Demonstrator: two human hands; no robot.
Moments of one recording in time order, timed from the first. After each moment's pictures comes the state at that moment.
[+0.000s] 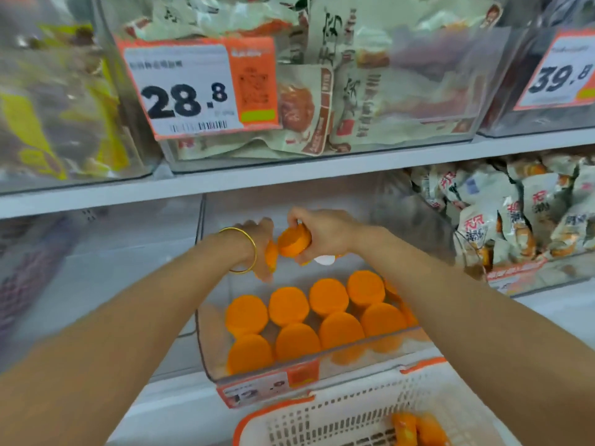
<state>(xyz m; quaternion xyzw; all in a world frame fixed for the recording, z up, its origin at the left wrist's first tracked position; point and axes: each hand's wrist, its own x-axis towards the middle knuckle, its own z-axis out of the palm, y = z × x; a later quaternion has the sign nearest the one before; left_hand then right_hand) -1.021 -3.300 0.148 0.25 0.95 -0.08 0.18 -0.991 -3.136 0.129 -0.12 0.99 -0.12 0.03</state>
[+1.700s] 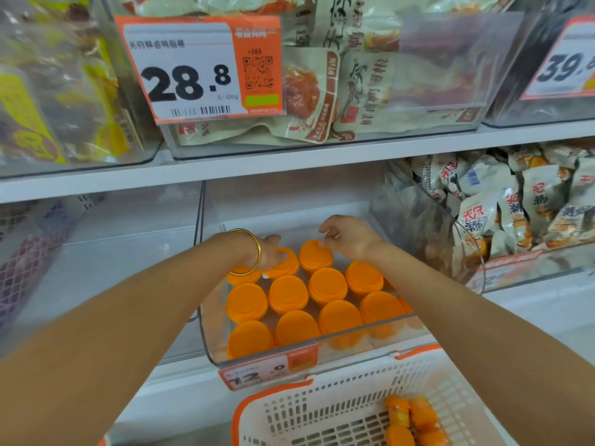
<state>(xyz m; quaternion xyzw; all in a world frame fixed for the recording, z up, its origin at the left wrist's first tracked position) -1.040 -3.302 0.103 0.22 0.93 -0.04 0.29 -0.970 -3.117 0.093 0.08 0.94 -0.33 0.03</state>
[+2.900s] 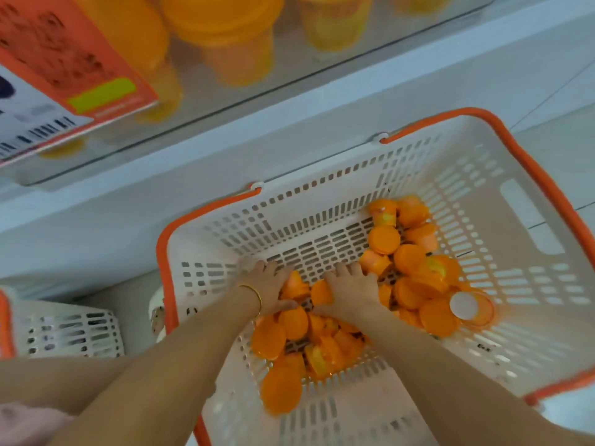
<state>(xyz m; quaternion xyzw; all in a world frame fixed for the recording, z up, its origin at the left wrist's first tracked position) -0.814 -3.337 -0.282 0.38 0.81 -0.18 0.41 -0.705 -3.181 -0.274 0.12 0.92 -0.10 0.36</state>
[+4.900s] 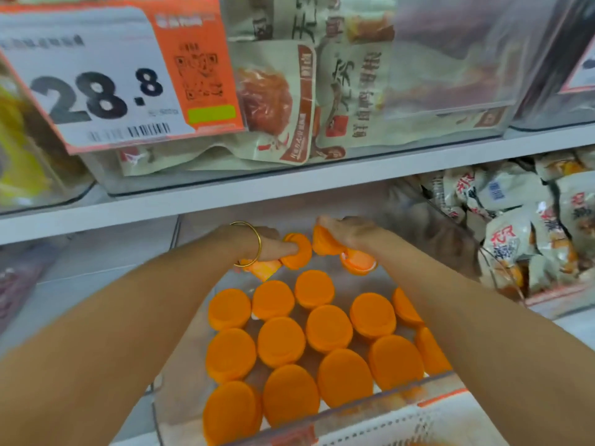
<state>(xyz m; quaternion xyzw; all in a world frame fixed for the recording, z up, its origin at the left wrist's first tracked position) -1.095 -3.252 0.120 0.23 0.94 -0.02 0.26 -1.020 -3.093 0.116 0.22 0.91 -0.32 0.11</state>
